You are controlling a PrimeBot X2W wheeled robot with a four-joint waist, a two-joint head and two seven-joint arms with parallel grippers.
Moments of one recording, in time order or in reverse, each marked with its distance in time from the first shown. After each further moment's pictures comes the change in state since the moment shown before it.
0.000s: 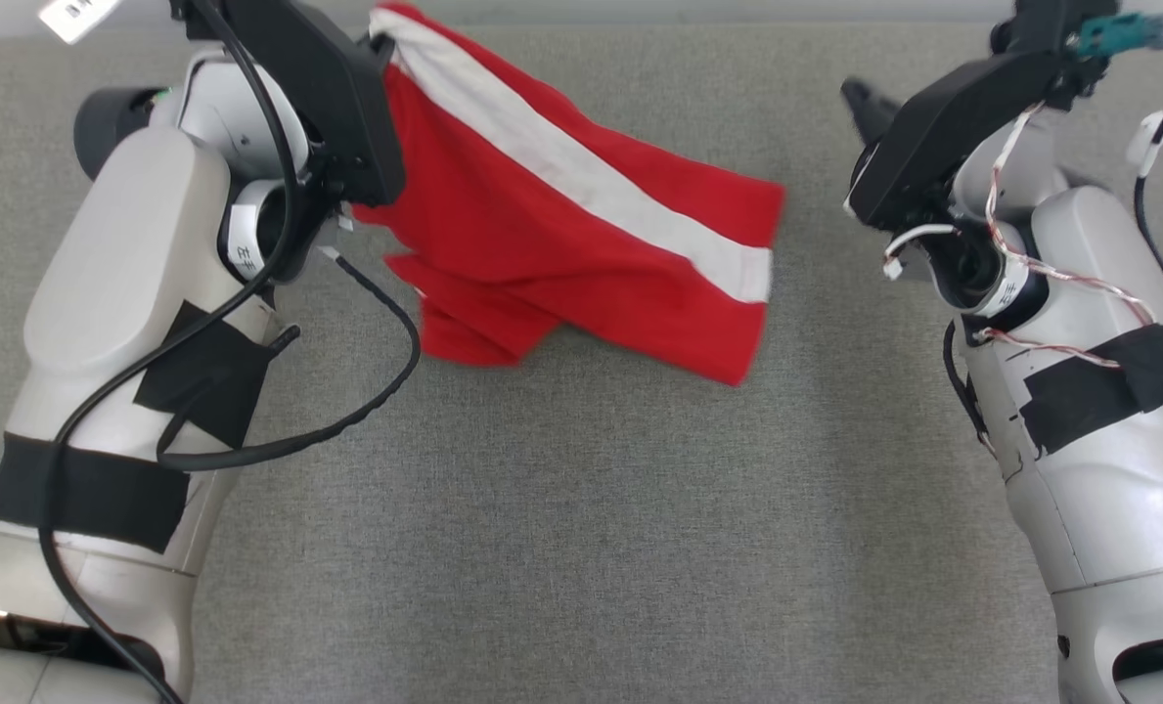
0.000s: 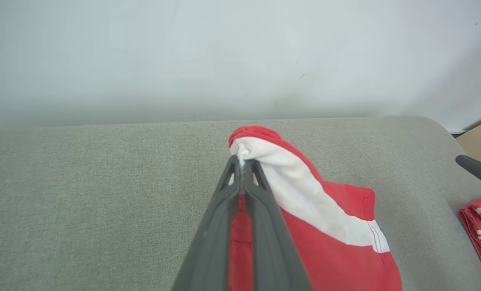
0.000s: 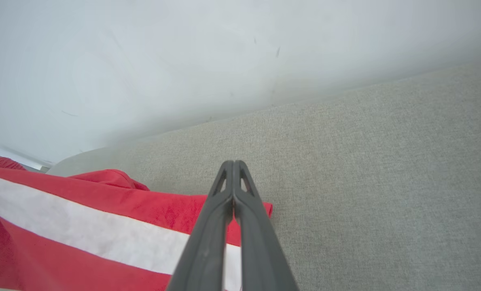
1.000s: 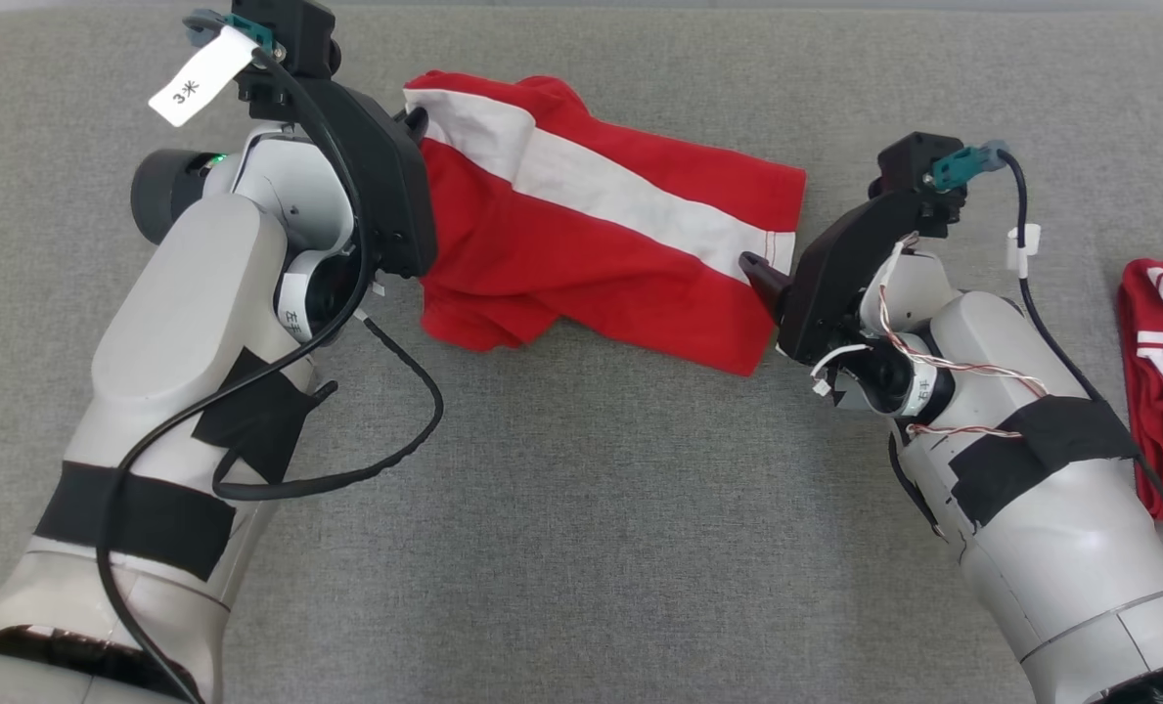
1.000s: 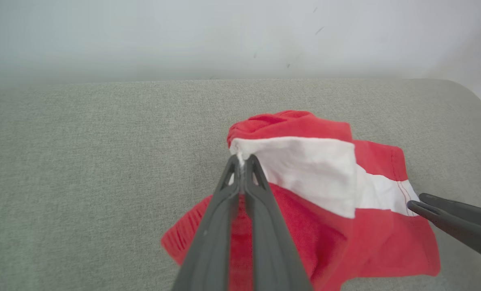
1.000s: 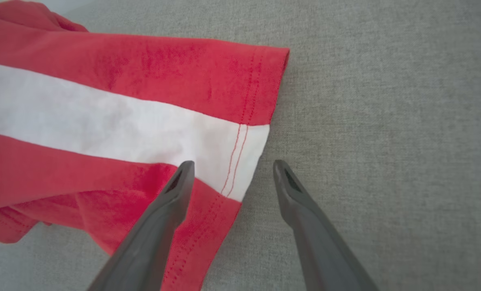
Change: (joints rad) left arm 0.036 -0.029 -0.064 0.102 0.016 -0.043 -0.085; right arm 0.069 0.001 0.179 0.156 0.060 0.000 0.059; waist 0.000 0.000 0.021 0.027
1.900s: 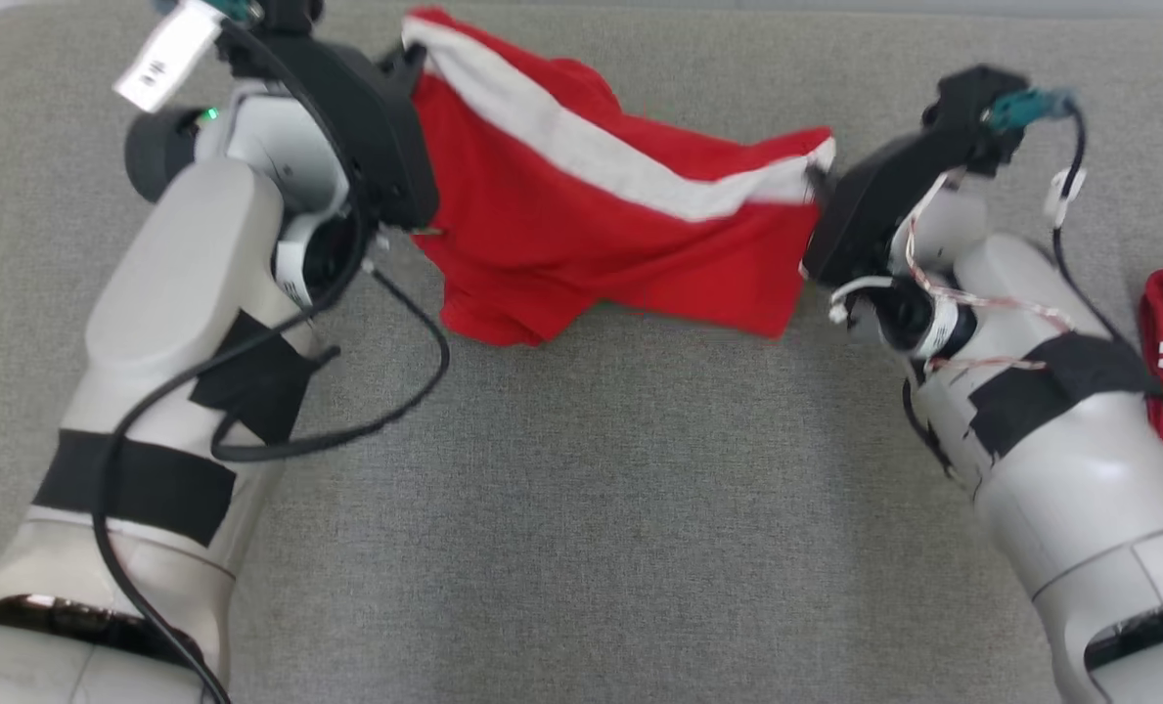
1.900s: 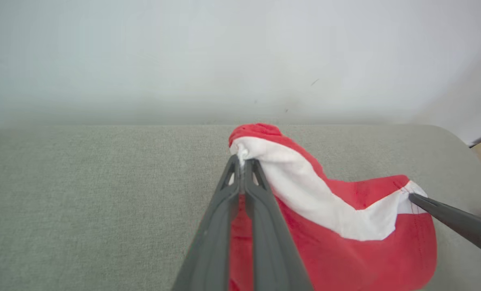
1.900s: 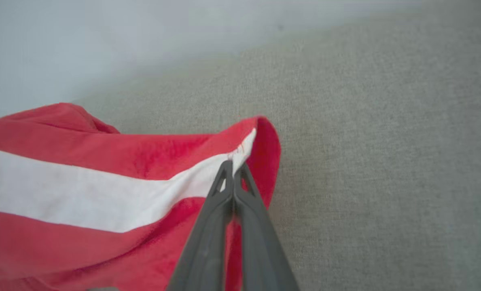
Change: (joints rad) left arm -0.060 -0.024 0.021 0.063 -0.016 -0.024 -0.133; right arm -0.135 0.000 0.024 0.152 0.089 0.000 -0.211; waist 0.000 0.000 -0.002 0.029
